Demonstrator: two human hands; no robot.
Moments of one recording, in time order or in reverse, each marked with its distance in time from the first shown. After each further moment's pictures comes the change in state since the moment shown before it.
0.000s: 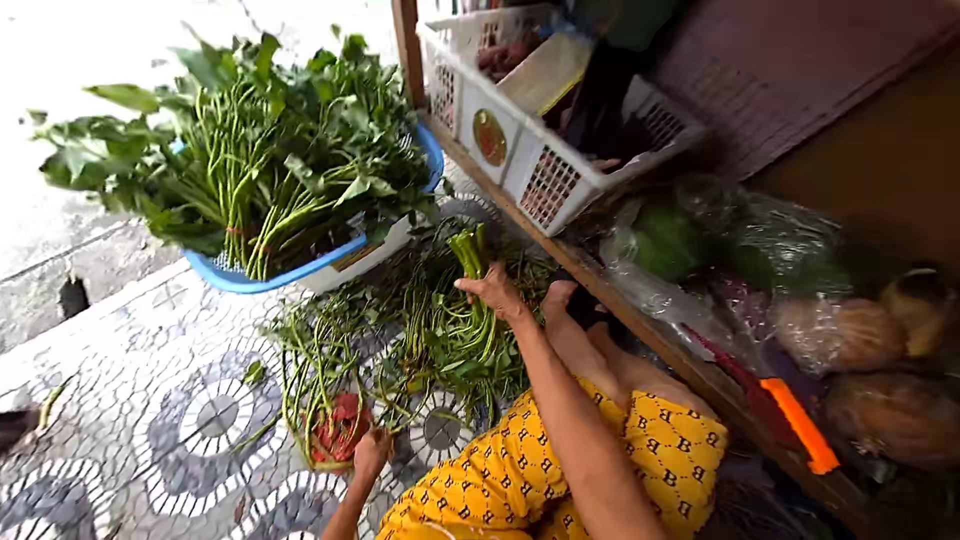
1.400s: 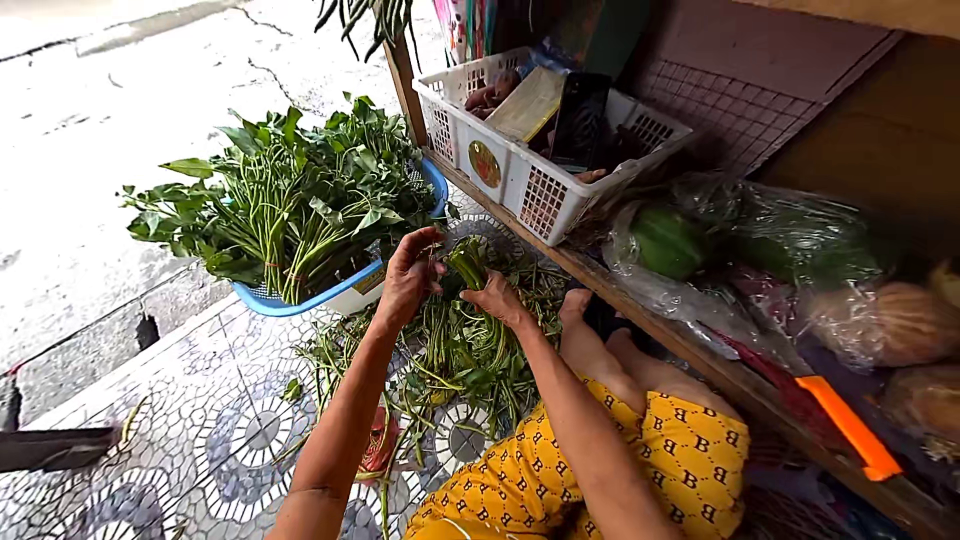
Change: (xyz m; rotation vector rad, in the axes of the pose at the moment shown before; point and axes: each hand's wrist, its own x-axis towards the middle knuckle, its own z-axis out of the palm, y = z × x) left_hand -0.076 0.332 -0.182 -0.578 -0.002 1.083; right_hand 0.007 -0.019 0.006 -0.176 -0.030 0.008
